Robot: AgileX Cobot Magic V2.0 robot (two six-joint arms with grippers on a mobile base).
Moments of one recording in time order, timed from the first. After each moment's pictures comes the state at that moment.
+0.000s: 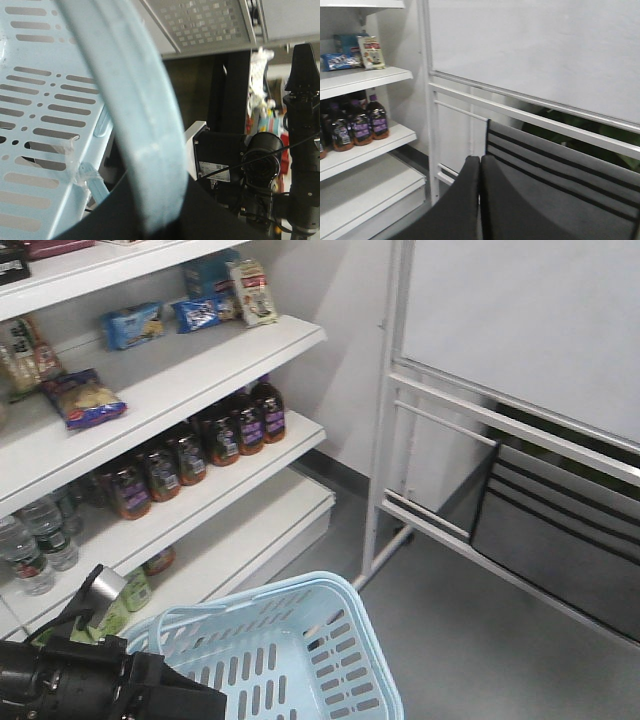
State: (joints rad) left arm -0.16 1.34 -0.44 -1.43 1.04 0.84; right arm -0.06 -0.01 0.03 0.05 0.14 -0.10
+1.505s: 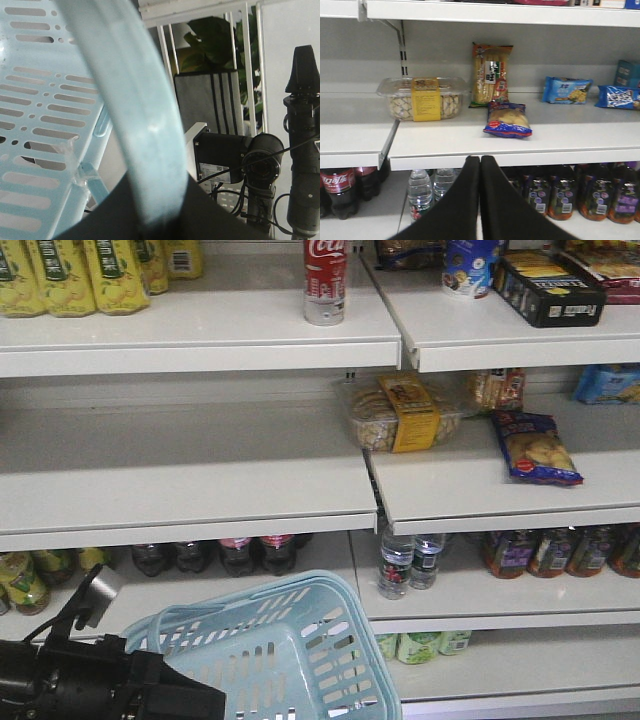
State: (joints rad) left arm -0.16 1.34 -0.44 -1.43 1.04 0.84; right arm -0.06 -0.01 0.03 0.05 0.14 -0.10
